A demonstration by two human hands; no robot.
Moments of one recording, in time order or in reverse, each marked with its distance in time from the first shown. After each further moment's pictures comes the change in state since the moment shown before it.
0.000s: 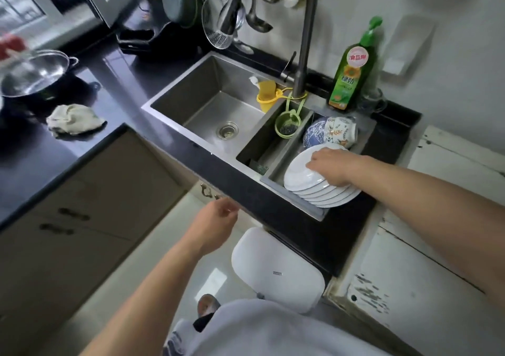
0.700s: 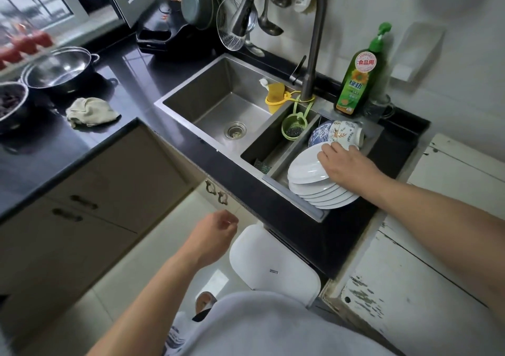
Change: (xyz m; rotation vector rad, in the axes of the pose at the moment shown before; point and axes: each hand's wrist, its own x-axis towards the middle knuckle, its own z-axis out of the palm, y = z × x) left_hand -0.038 -0.001 0.024 -0.018 0.007 -0.104; right_hand -0.028 -0.001 0.022 -0.249 0.495 0.122
